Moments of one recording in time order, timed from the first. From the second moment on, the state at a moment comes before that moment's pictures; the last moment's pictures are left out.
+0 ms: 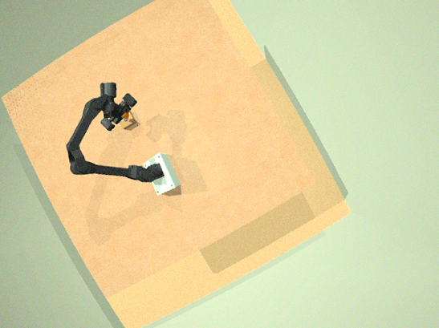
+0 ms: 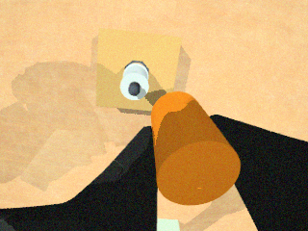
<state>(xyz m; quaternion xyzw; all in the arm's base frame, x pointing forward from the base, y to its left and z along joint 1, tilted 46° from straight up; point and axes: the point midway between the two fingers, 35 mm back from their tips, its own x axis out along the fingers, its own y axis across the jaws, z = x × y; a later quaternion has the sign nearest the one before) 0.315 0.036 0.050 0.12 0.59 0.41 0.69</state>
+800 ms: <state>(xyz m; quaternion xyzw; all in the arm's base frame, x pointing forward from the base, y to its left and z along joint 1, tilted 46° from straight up) 0.321 0.058 0.064 0.12 0.59 0.41 0.69</state>
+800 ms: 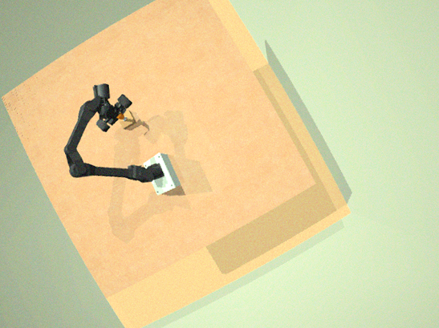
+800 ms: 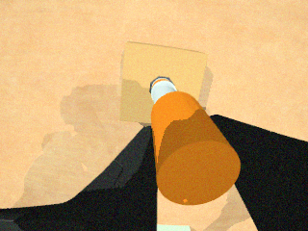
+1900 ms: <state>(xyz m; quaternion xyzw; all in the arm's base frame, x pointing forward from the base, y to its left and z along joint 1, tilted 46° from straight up) 0.319 0.092 0.033 0.13 0.59 0.41 0.69</state>
